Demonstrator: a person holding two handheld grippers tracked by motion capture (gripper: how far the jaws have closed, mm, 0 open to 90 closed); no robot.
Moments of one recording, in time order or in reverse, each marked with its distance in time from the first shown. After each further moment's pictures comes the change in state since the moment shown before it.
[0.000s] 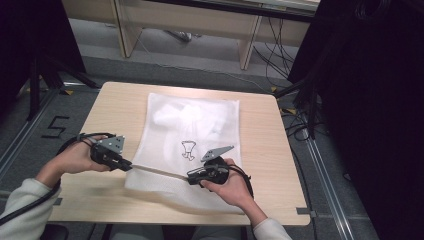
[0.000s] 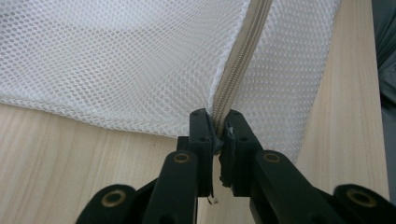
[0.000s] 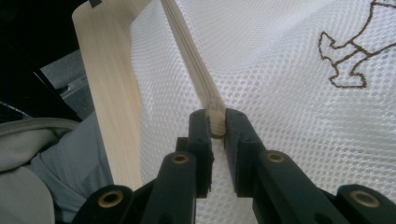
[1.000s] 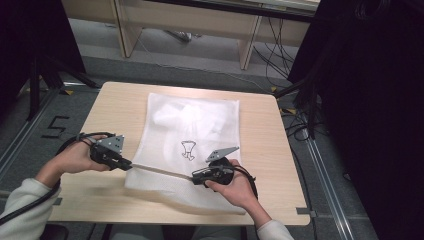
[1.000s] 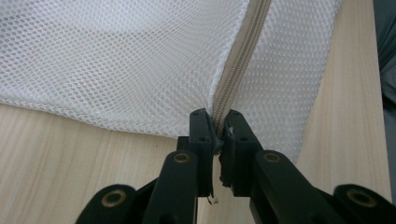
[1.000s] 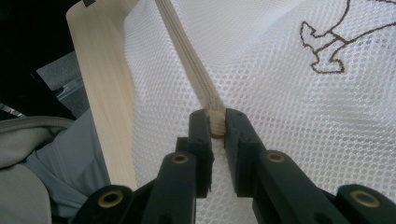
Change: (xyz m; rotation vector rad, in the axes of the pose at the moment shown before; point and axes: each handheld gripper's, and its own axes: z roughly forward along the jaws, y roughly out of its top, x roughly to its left) left arm 0.000 0.000 -0.001 -0.003 0.007 -0.001; right arm -0.005 -0.007 -0.011 0.010 -0.013 0.016
